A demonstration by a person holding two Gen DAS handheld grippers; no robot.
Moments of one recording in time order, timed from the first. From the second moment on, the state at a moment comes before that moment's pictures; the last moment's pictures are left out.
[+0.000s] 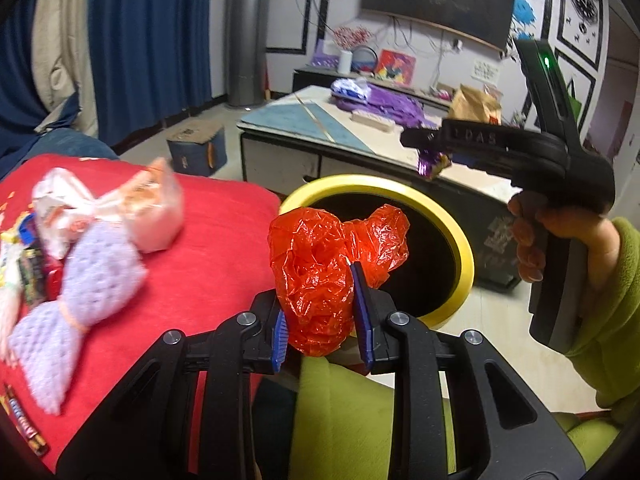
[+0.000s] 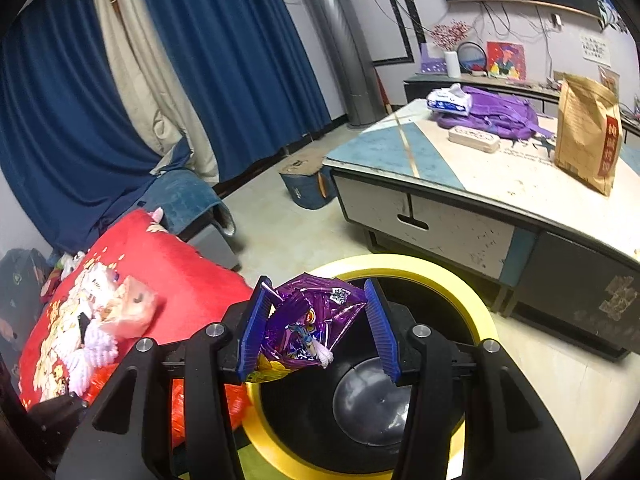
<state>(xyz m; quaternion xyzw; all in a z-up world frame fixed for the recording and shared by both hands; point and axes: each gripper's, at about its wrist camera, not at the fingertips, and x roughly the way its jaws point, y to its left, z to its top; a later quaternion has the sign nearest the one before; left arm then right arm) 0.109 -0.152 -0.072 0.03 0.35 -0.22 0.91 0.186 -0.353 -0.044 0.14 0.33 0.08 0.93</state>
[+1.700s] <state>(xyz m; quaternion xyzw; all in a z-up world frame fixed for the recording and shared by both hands) 0.126 -0.123 -0.051 -0.04 0.30 -0.15 0.94 0.184 -0.337 -0.041 0.14 0.31 0.08 0.94</state>
